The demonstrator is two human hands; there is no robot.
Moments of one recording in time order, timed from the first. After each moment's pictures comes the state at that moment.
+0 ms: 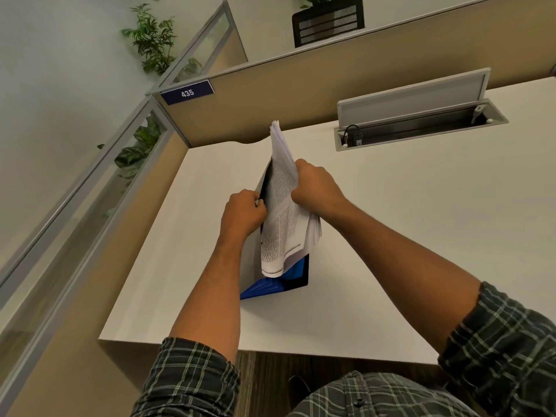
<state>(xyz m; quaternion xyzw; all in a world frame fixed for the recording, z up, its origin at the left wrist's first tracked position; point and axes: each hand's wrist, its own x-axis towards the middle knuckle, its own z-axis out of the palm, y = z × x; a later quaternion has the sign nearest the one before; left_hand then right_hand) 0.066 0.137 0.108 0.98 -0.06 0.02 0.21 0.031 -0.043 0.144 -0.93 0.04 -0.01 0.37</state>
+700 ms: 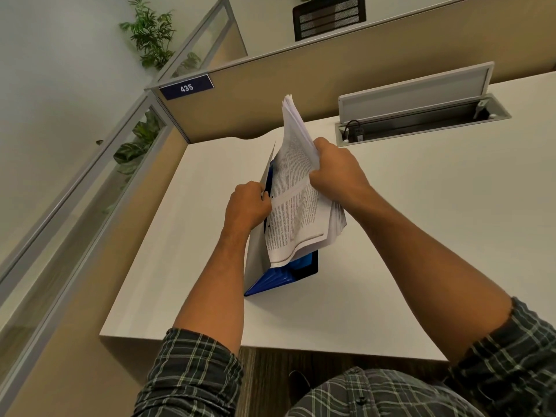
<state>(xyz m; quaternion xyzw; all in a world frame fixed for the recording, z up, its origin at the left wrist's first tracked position) 0.072 0.127 0.110 0.98 -0.09 0.03 0.18 0.015 -0.072 0.164 -0.92 0.06 -0.06 0.39</state>
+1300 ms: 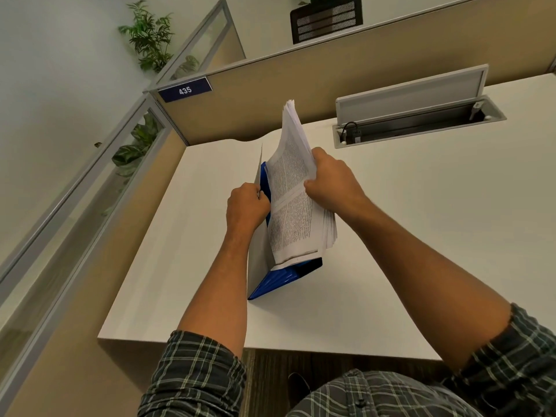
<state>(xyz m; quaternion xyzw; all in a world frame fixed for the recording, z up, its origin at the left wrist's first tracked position) 0.069 0.121 0.106 0.97 -0.04 0.07 0.22 0.004 -0.066 0.157 -0.90 0.06 -0.03 0.42</state>
